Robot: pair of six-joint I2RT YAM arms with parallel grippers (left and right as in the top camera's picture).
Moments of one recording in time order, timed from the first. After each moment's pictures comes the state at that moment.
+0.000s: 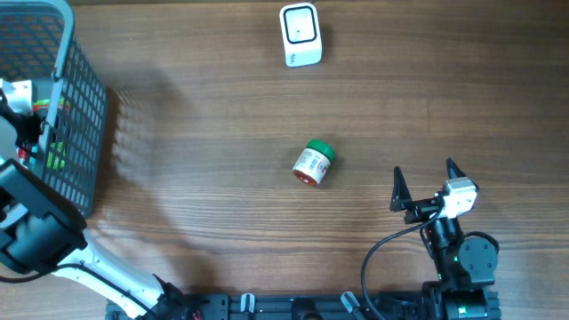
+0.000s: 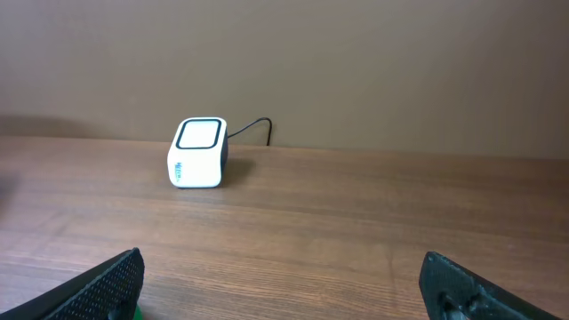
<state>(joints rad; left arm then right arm) 0.70 2.07 1.59 -0.68 0.05 0.49 0.05 0.03 0.01 0.00 -0.11 0.01</state>
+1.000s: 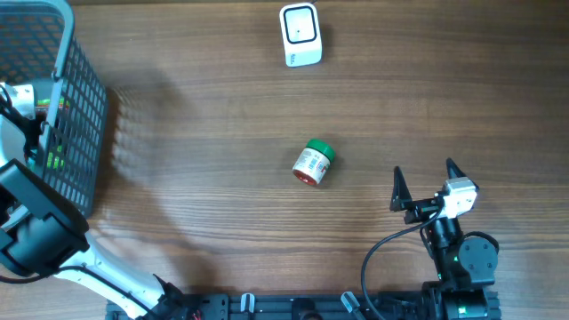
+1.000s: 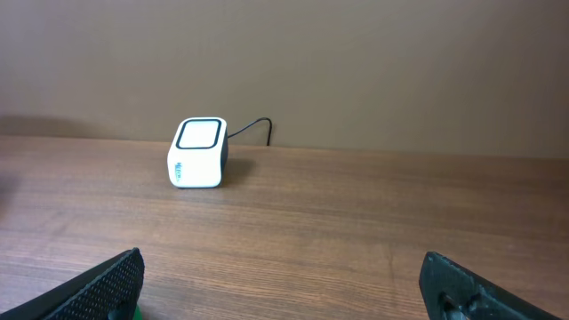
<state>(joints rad) 0.69 2.04 1.51 -0.57 -0.05 0.49 0.05 0.03 0.01 0.00 -0.11 0.01</state>
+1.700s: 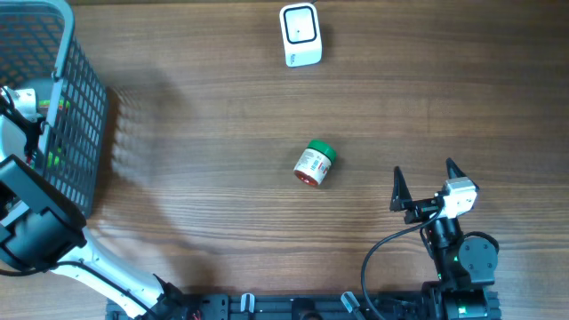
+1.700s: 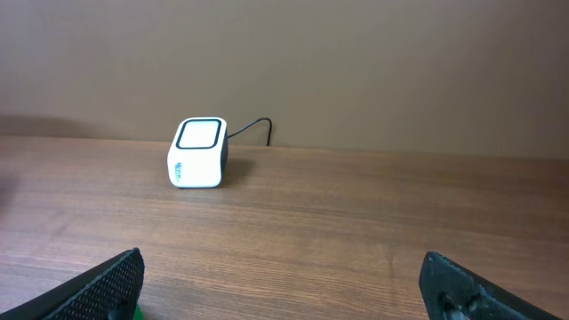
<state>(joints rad) 0.69 2.09 1.53 -0.56 -0.07 0.48 0.05 0.03 0.01 0.00 -0.11 0.01</state>
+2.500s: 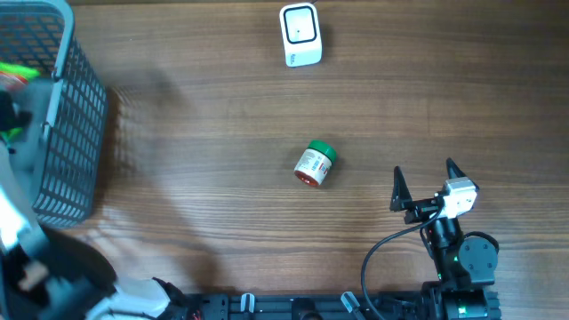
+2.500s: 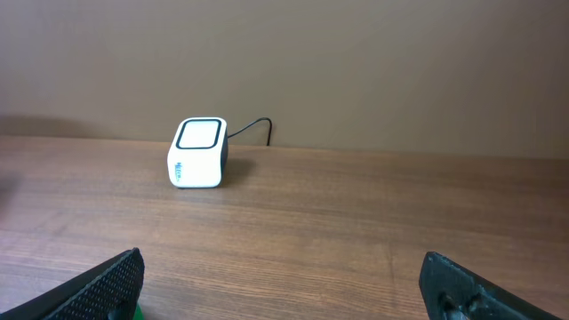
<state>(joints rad) 0.70 1.69 1.52 -0.59 -0.08 0.44 0.05 0.03 0.01 0.00 -0.11 0.01</state>
